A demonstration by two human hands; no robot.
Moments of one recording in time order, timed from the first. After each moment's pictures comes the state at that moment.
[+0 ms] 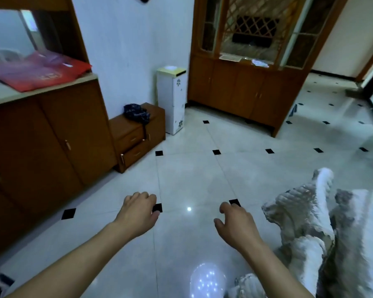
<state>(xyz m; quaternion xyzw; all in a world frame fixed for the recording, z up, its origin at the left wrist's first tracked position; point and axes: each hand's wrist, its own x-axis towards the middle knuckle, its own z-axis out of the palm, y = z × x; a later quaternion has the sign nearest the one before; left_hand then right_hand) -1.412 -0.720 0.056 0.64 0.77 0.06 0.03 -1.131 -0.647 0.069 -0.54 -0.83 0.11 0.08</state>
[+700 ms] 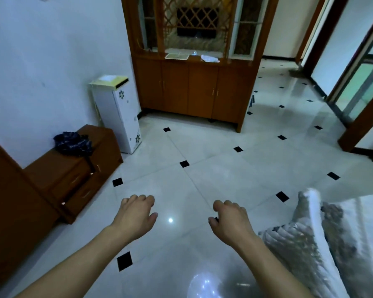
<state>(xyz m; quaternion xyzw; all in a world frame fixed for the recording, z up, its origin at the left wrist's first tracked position) -1.389 -0.311 0.064 0.73 0.68 0.02 0.03 -1.111 -0.297 0.051 -0.63 -0.77 0.08 0.09</state>
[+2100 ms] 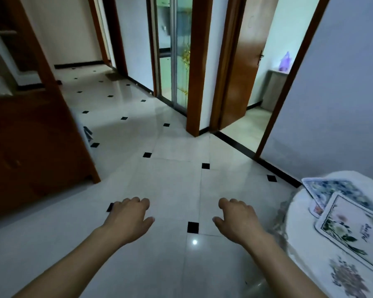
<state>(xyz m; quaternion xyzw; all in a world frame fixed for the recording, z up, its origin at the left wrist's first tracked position) -0.856 0.464 0.082 0.96 0.27 -0.02 0.03 -0.672 0.234 0.088 -0.92 -0.39 0.05 0.05</state>
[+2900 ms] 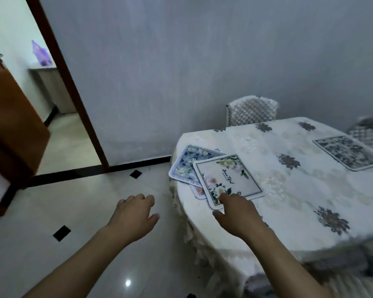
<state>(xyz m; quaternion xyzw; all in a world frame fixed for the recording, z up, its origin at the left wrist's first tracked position) -0.334 0.354 0.070 0.95 -0.30 -0.01 0.03 -0.458 0.099 0.083 -0.98 0.17 0.03 0.11</state>
